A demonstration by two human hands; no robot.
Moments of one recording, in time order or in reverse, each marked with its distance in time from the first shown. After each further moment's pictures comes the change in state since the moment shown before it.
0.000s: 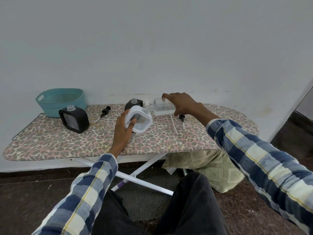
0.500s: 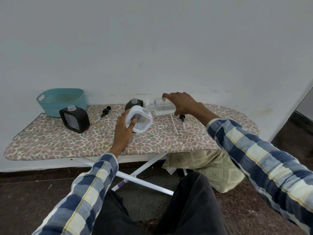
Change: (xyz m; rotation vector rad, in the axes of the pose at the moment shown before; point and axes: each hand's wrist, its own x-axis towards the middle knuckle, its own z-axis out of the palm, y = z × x) left_hand 0.000 -0.002 0.000 0.021 -0.001 -0.006; right_hand 0.002 0.001 0.002 -0.005 0.010 0.004
